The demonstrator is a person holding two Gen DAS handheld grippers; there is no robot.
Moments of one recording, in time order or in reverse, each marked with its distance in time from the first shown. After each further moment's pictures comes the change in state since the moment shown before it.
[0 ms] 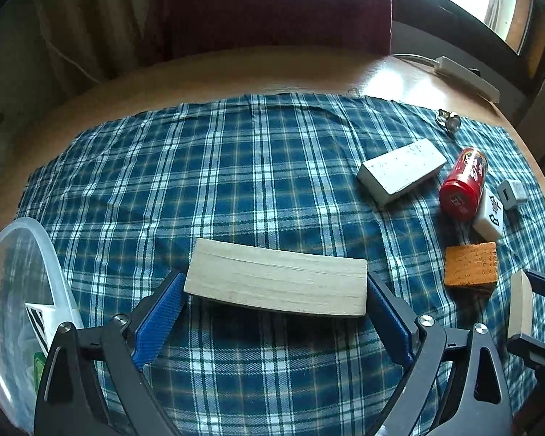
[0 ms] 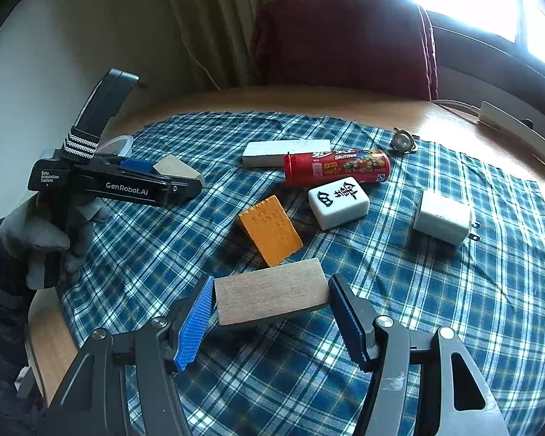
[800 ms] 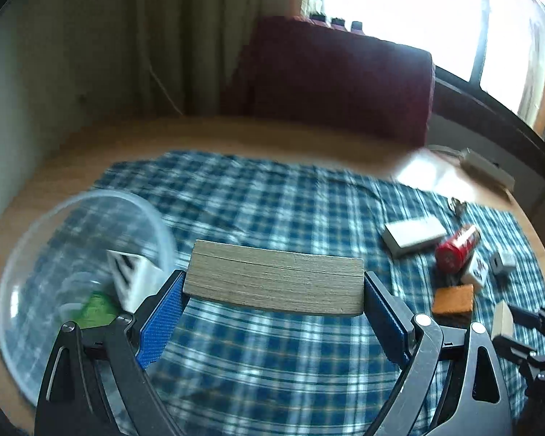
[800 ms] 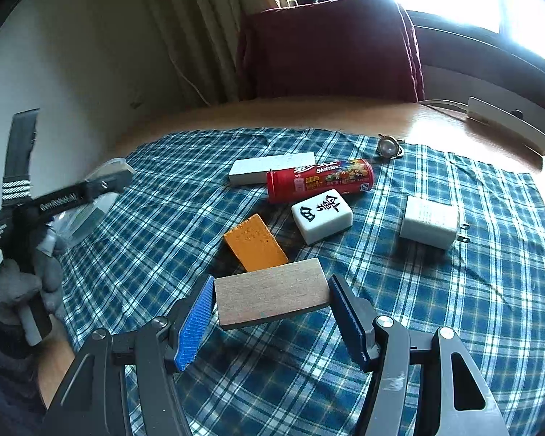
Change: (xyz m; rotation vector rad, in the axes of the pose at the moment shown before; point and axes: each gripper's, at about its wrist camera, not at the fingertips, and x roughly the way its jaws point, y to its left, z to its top) left arm -0.085 0.039 -0.072 -0.248 -0.324 0.120; right arm -0.003 -0.011 0.004 0.061 -0.056 -0.005
